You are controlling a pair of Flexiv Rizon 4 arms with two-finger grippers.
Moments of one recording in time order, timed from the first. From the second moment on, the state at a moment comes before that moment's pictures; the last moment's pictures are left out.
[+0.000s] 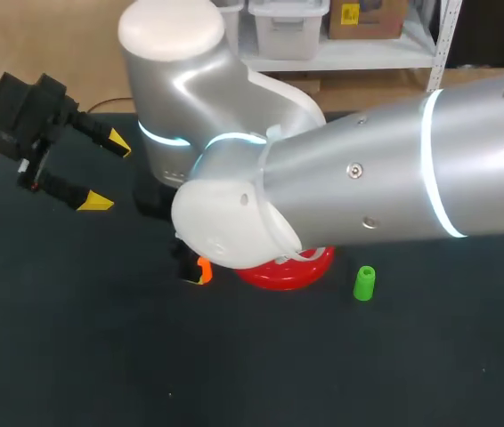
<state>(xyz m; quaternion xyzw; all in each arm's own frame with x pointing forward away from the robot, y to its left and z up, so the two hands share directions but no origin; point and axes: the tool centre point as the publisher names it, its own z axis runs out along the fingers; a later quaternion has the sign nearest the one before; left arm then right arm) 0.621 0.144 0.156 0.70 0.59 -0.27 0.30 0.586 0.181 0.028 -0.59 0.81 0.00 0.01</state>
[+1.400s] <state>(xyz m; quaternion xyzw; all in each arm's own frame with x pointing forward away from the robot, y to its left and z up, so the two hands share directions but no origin) 0.621 0.144 0.156 0.70 0.59 -0.27 0.30 0.582 0.185 0.016 -0.60 0.80 0.00 0.00</state>
